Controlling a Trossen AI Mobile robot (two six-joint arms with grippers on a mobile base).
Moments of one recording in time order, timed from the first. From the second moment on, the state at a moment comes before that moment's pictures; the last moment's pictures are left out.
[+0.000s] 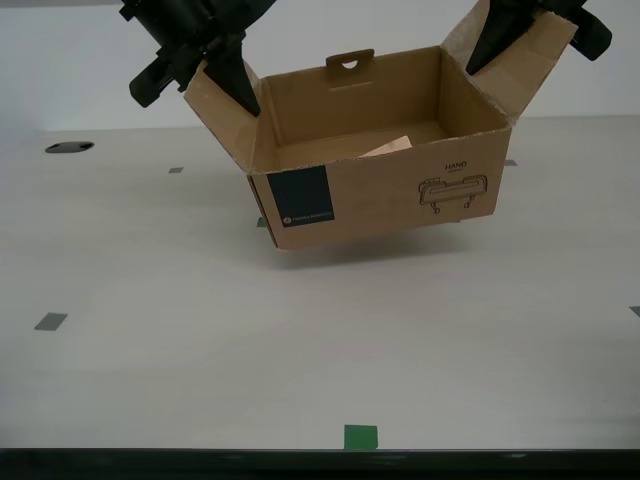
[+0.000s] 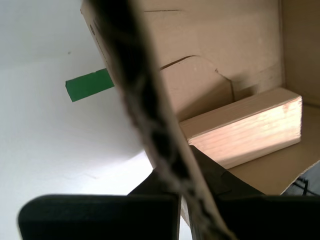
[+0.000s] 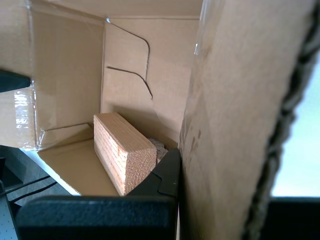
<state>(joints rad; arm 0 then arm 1) 0.22 1.61 1.26 -0.84 -0.53 0.07 -0.45 1.71 1.27 -0.71 0.47 -0.20</state>
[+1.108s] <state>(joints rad) 0.23 1.60 1.26 -0.88 -0.52 0.07 -0.52 1.63 1.25 -0.69 0.45 -0.31</state>
